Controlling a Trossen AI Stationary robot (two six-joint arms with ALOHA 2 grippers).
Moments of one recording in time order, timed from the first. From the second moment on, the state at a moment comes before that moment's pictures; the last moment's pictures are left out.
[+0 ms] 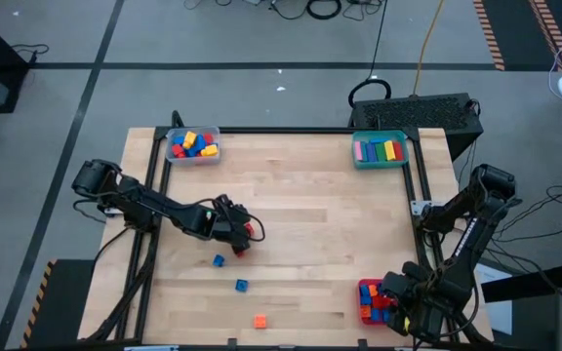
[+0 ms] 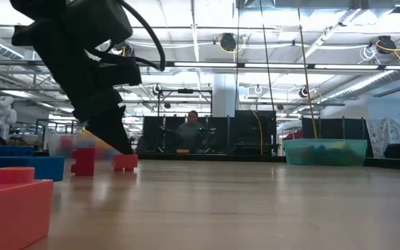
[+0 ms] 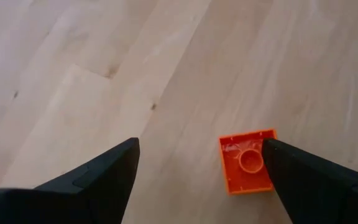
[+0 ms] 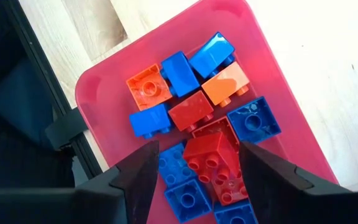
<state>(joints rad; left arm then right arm) -0.24 1.55 0.70 -0.27 -0.49 -0.53 1.09 1.49 1.03 -0.89 0.23 1.61</state>
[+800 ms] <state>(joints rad) -0.29 1.58 0.66 -0.23 -0.50 -0.62 1.09 1.49 1.03 -0.90 0.25 1.61</state>
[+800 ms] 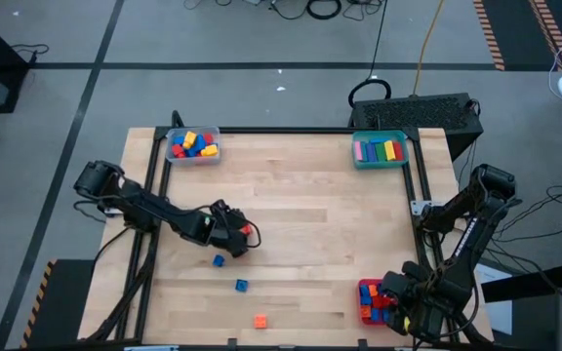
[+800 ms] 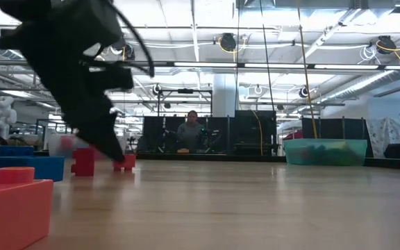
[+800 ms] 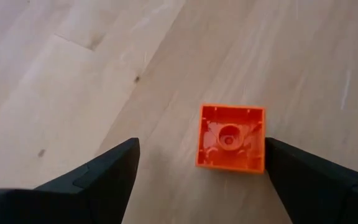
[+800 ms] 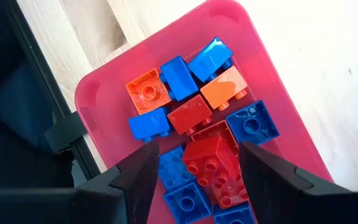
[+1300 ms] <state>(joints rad) -0.28 1.62 0.65 -0.13 -0.47 -0.56 1.09 1.49 1.03 -0.89 0.44 1.63</state>
